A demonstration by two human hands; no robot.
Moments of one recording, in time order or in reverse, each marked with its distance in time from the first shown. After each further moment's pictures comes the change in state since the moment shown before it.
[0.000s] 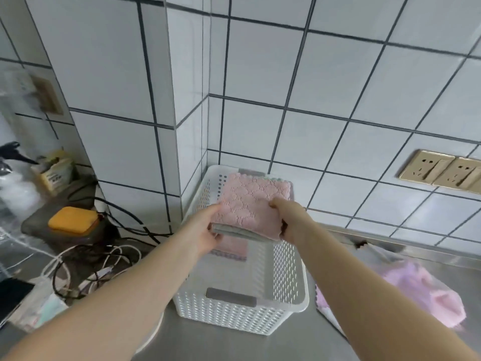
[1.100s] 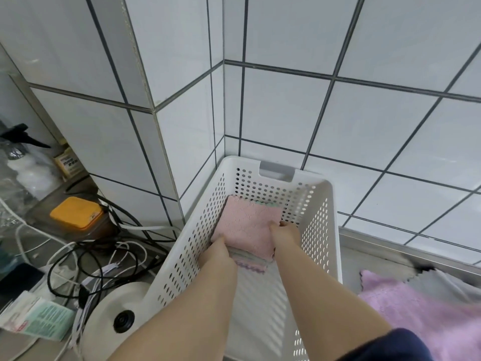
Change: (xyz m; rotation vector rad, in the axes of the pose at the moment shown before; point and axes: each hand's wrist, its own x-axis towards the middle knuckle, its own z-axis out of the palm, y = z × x) left_hand 0.139 -0.070 -0.017 -0.367 0.655 -0.001; right_hand 0.151 0.081 0.053 -0.337 0.147 0.039
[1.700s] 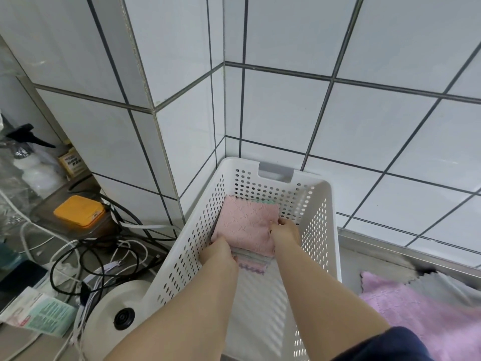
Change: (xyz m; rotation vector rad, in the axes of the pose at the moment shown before) left_hand -0.021 0.001 0.004 0.006 0.056 -0.028; right_hand 0.003 -0.007 -0.001 -0.095 -0.020 -0.062
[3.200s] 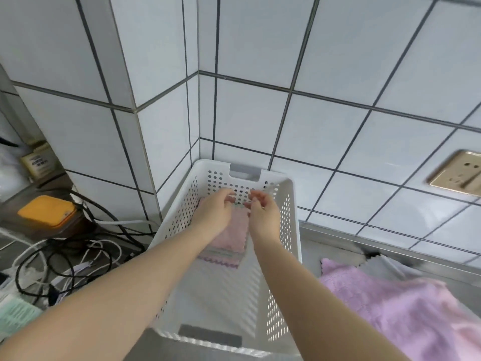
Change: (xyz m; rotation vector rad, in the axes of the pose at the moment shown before) left_hand -0.062 0.037 0.018 1.259 -0.558 1.216; right_hand -0.093 -0.033 -0.043 0.435 0.050 -0.406
